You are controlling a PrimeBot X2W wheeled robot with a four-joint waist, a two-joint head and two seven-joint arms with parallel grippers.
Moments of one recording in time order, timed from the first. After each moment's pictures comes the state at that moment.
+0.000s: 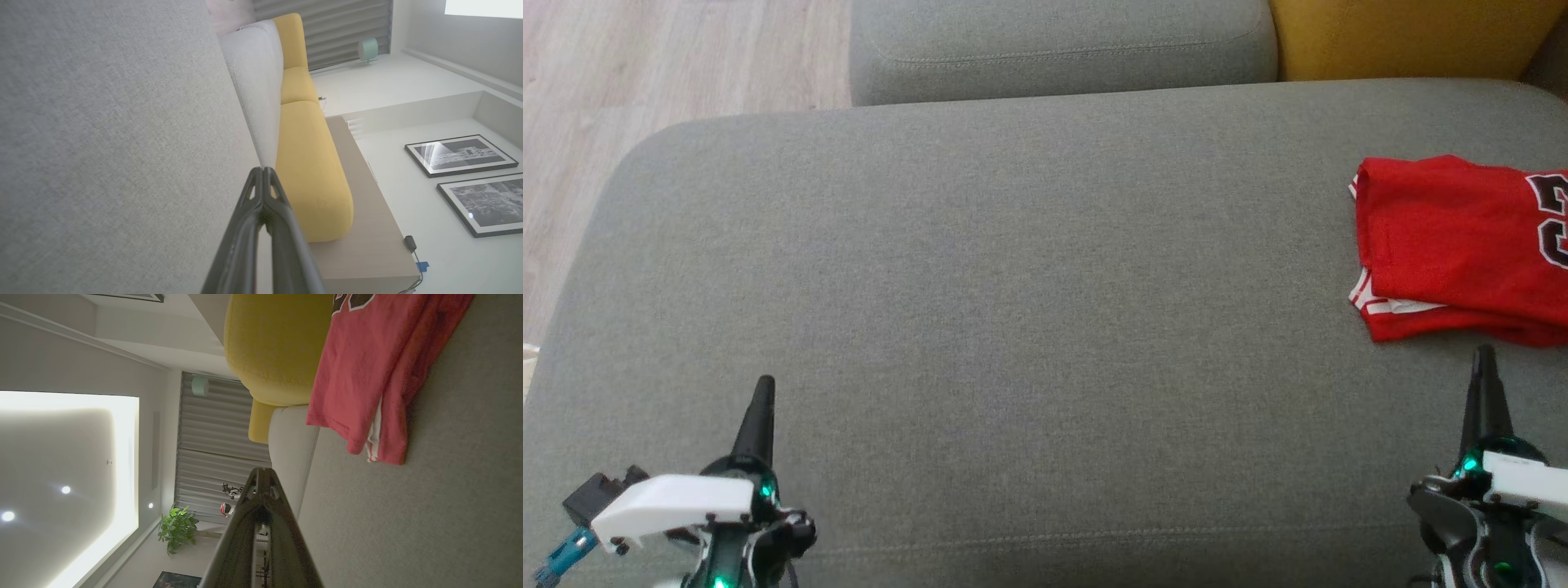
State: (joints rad) left arm 0.00 0.07 -0.02 0.23 -1.40 -0.09 0.02; right arm -0.02 -0.06 -0.05 0.26 1.39 0.12 0.02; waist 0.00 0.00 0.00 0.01
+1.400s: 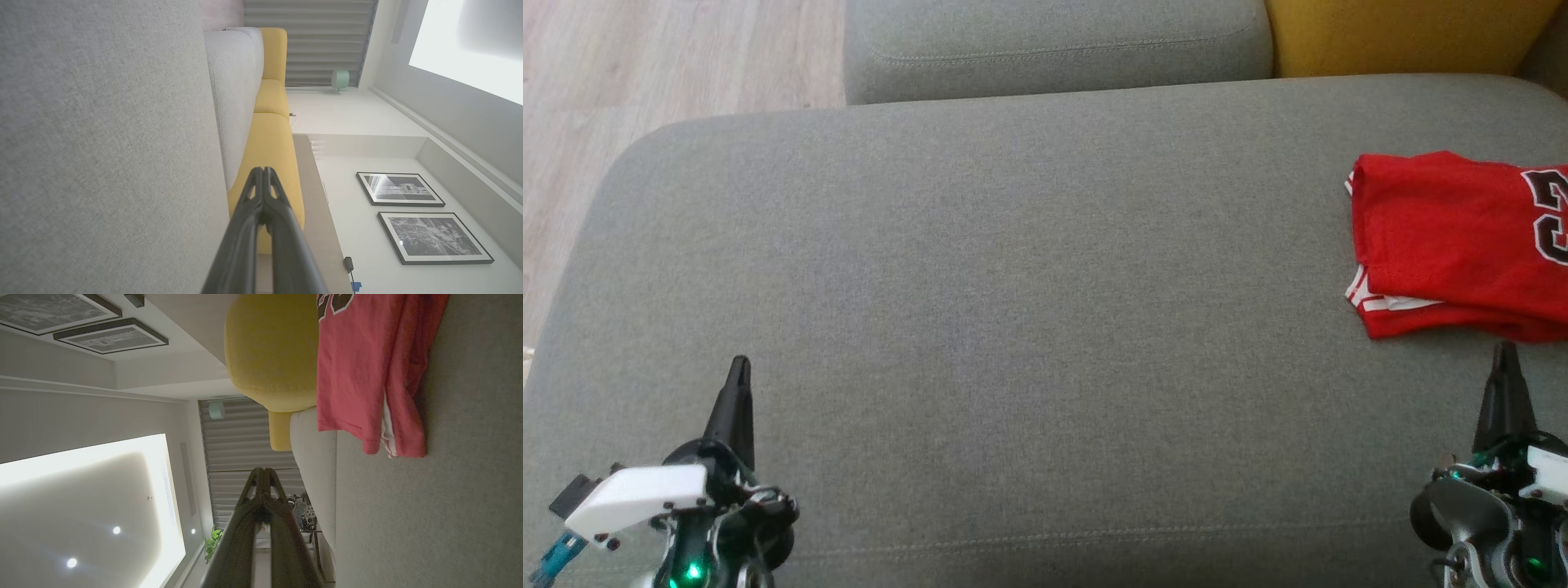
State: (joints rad) left arm -0.05 0.06 0.04 0.27 -1.64 -0.12 0.08; right arm -0.05 -0.06 -0.10 0.27 1.64 0.12 0.08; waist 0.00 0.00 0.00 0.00
